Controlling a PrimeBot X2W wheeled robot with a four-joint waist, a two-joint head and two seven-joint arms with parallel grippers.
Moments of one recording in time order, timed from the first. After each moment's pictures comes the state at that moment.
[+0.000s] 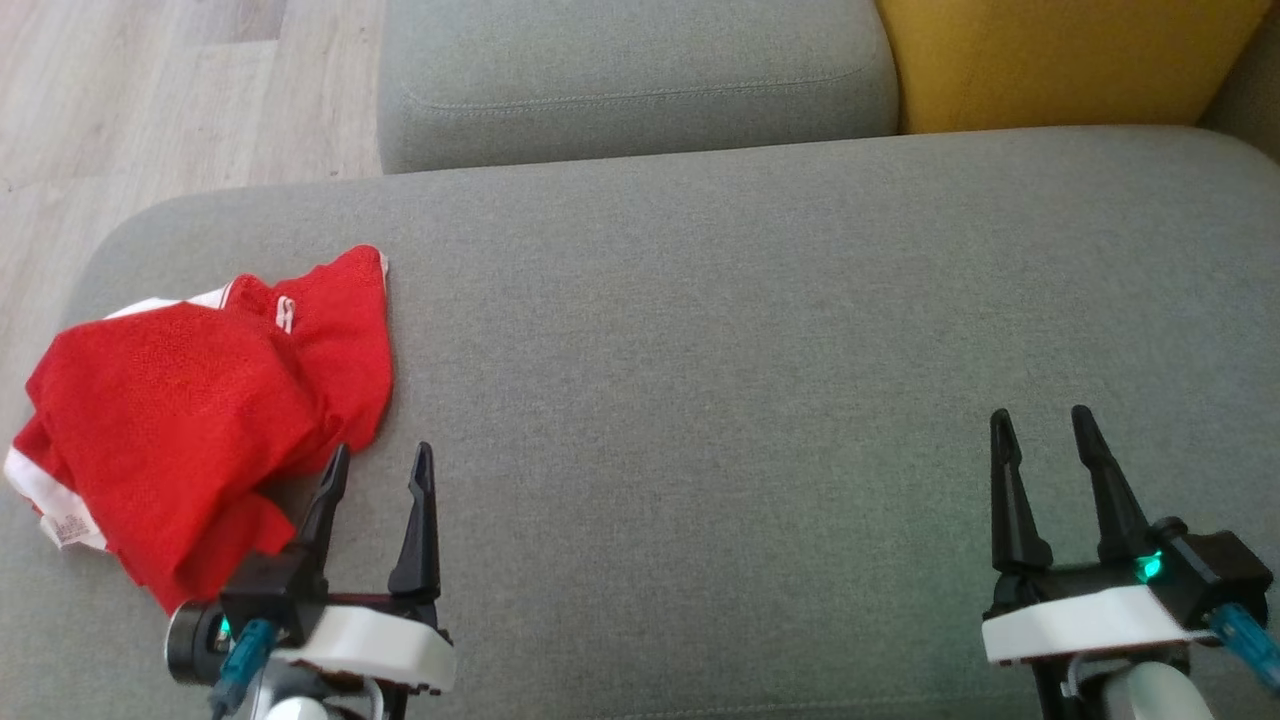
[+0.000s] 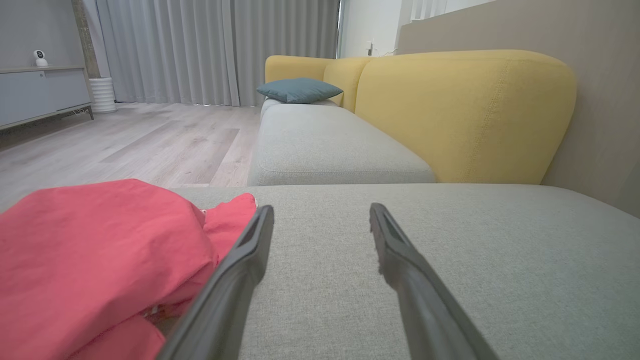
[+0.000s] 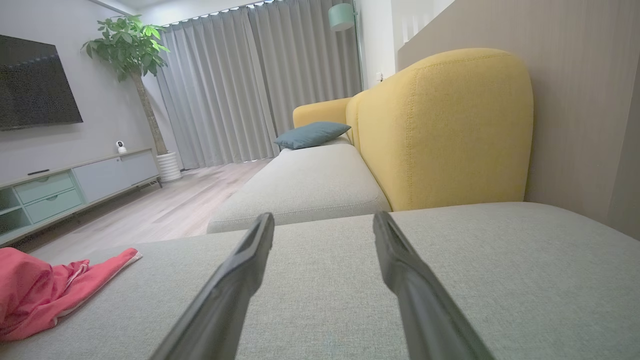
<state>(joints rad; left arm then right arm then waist) 0.06 0.06 -0.18 0.09 -0.13 0.03 -0.25 0.05 -0.04 0.02 0.12 0.18 0.12 -0.25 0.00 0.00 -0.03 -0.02</state>
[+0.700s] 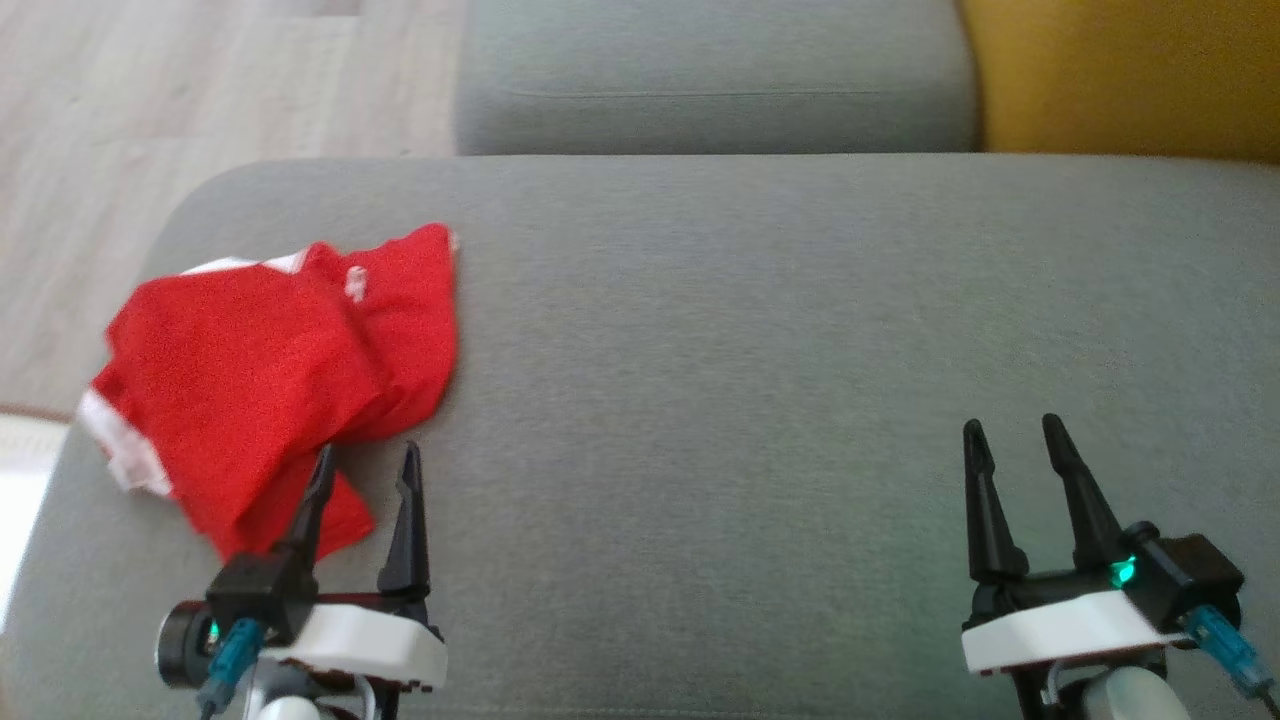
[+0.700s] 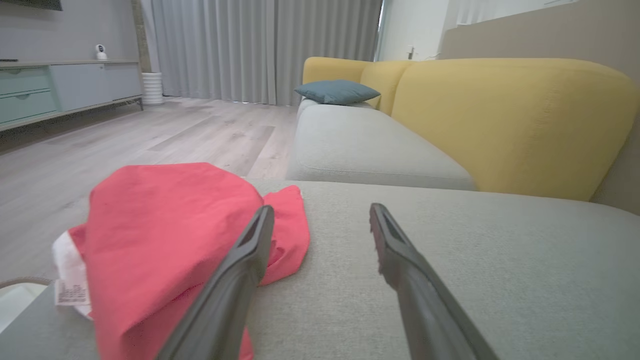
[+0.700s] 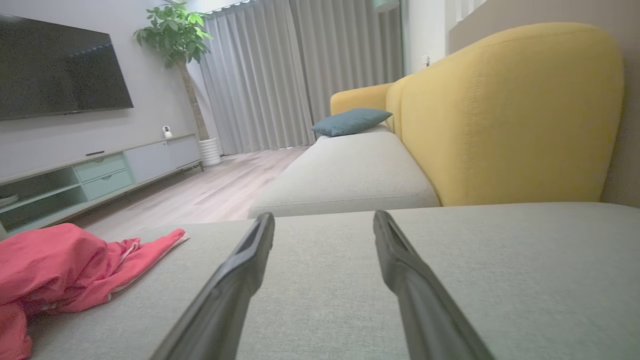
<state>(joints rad) 0.06 0.05 -0.16 0.10 -0.14 0.04 -0.25 0.05 -0.04 0.06 0.13 0.18 0.12 -0.25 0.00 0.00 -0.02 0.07</state>
